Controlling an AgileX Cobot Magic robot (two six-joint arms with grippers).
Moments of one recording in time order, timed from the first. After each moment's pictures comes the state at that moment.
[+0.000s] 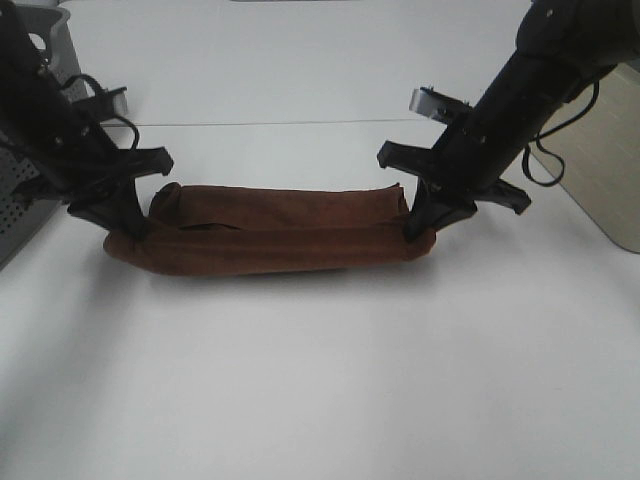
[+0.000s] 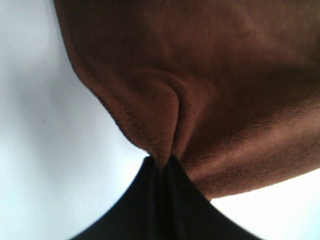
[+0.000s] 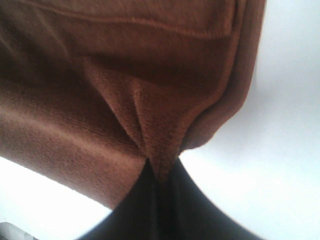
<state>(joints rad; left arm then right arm) -0.17 2.03 -1.40 -0.41 0.94 0.10 0.24 2.06 -1.42 0.47 0.94 -0.12</state>
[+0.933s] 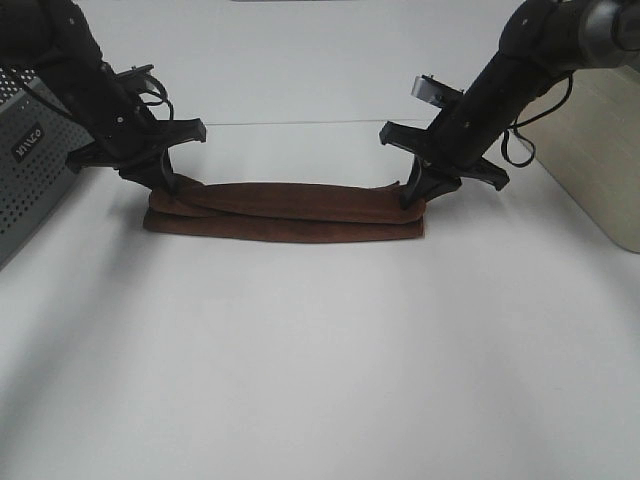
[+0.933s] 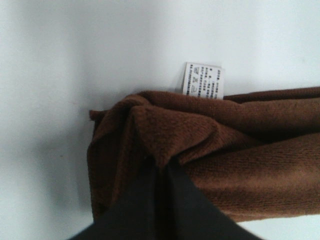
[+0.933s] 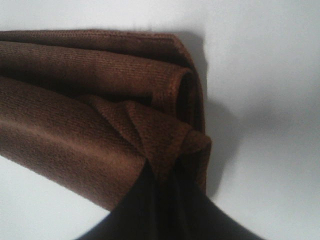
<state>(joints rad) -0.17 2.35 -1.84 -0.31 0.86 -0.08 0.16 2.35 -1.80 0.47 0.97 -0.12</state>
